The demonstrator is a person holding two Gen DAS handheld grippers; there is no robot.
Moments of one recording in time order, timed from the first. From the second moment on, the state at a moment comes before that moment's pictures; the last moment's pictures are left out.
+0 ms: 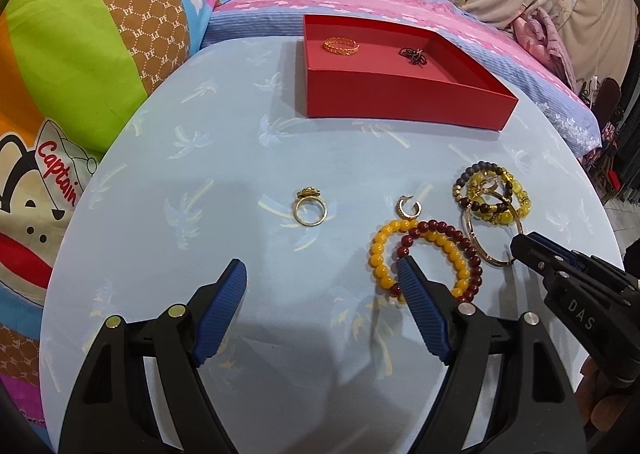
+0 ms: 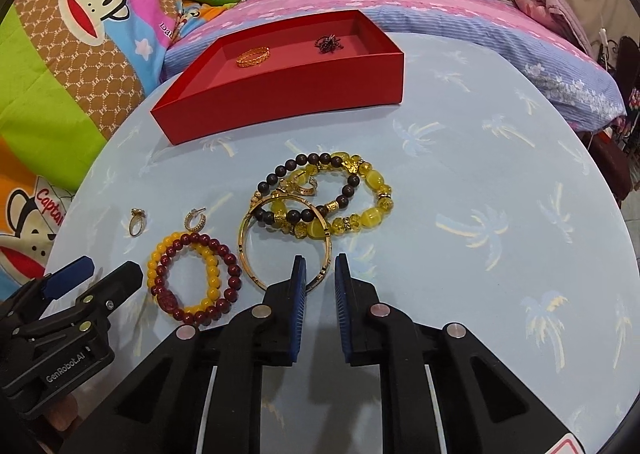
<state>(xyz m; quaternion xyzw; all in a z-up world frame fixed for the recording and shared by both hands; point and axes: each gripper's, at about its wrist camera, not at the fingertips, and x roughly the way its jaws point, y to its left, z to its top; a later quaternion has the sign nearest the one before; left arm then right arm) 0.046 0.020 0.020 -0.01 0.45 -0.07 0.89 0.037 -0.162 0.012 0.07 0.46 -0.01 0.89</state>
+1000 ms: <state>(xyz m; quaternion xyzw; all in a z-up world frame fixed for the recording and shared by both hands) 0.047 0.019 0.020 -0.01 0.45 -0.07 0.89 0.050 -0.151 0.009 0.07 0.45 -0.03 0.89</state>
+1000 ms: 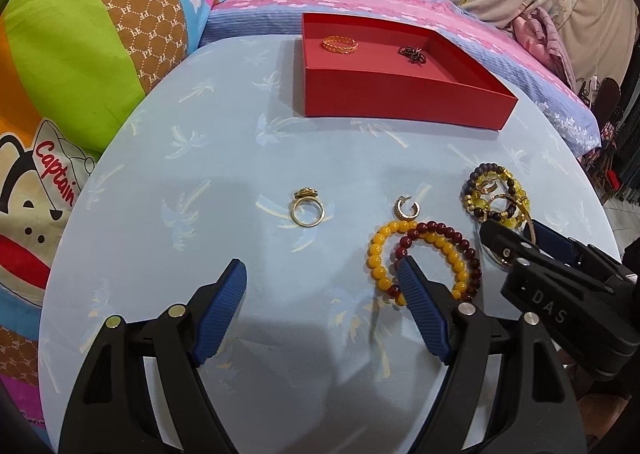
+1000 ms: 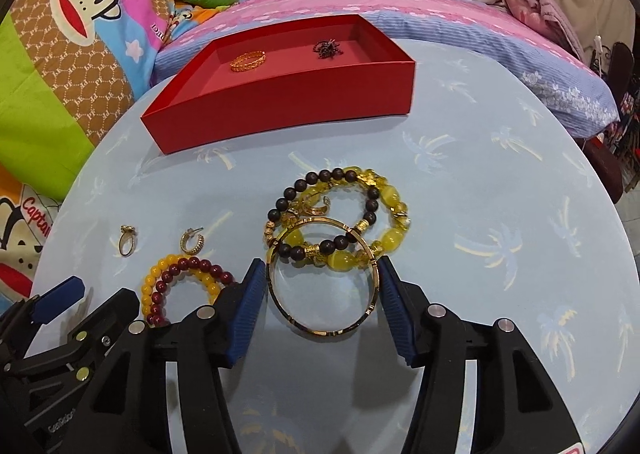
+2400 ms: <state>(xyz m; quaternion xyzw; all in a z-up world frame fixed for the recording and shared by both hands) 0.047 -0.018 0.031 -0.01 0.44 -0.16 0.88 0.015 -0.179 0.032 0.11 0.43 -0.02 0.90</state>
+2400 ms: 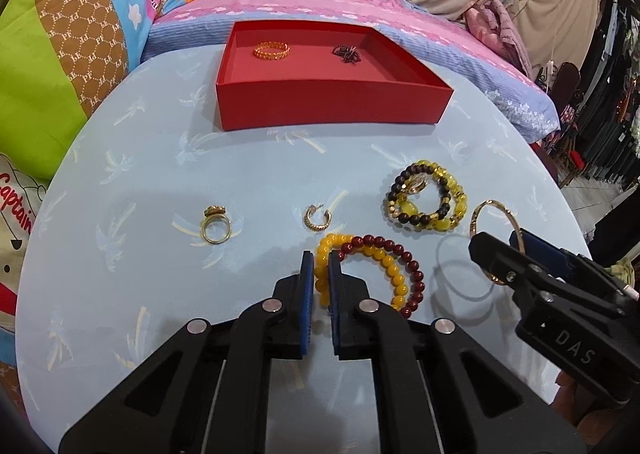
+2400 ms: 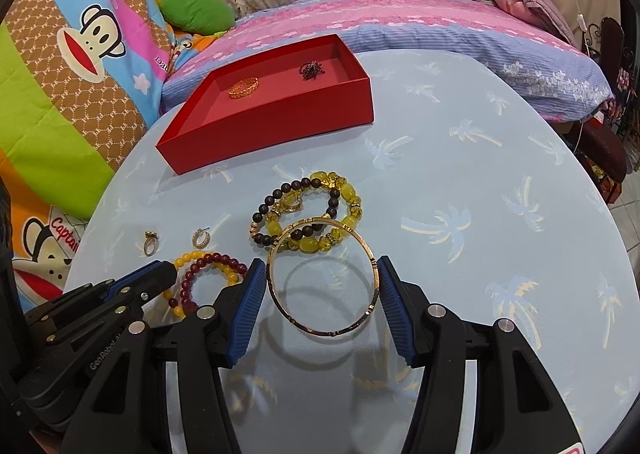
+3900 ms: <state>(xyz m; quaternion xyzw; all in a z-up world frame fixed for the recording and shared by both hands) 0.043 -0.022 0.056 -0.04 0.42 -0.20 0.88 0.008 -0.176 0.042 0.11 0.42 -0.01 0.90</state>
